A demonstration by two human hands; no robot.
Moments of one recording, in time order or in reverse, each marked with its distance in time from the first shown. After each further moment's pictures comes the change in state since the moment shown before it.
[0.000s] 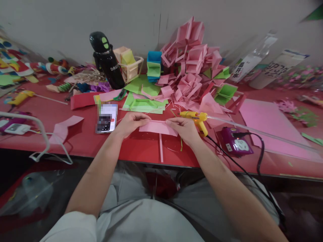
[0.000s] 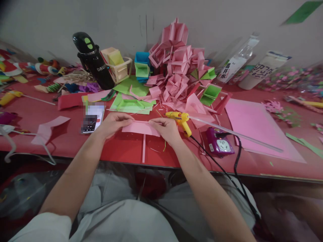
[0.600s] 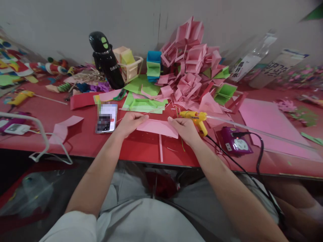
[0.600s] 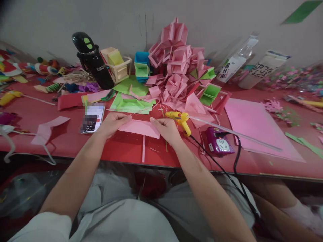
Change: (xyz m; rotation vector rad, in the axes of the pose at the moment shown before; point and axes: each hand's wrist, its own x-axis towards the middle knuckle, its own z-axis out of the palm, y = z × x) left_hand -0.001 0.001 0.004 0.128 0.132 -0.004; right_hand -0.003 -0.005 -0.004 -0.148 -0.039 0.020
